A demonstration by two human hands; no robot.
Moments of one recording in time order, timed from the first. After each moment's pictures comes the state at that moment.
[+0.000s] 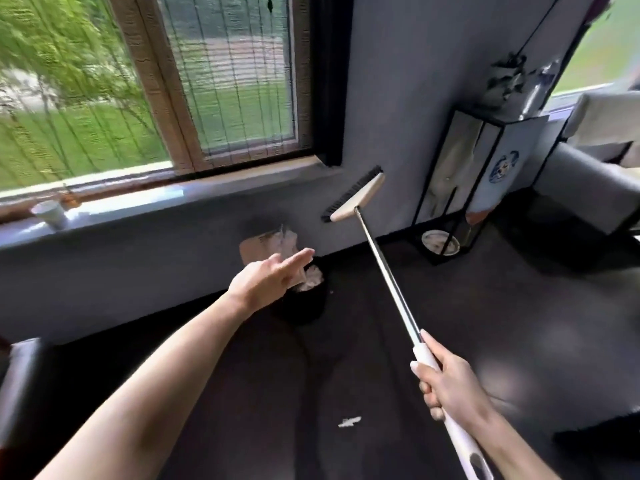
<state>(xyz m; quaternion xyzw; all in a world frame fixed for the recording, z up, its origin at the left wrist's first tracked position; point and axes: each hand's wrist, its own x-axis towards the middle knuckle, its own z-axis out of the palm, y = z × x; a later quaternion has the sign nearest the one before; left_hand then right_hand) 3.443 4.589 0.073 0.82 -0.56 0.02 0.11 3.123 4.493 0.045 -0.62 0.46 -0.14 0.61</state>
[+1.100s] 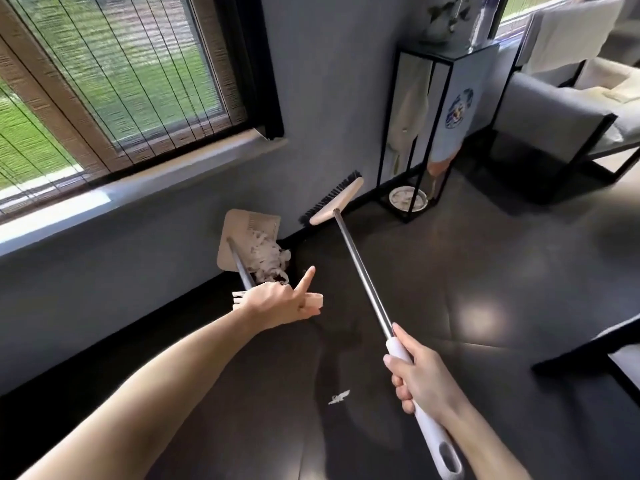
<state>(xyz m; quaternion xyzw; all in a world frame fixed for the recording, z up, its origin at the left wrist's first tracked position) 3.376 4.462 0.006 0.73 -0.66 -0.03 -0.17 3.106 4.439 0.013 -0.55 0.51 -0.13 0.65</state>
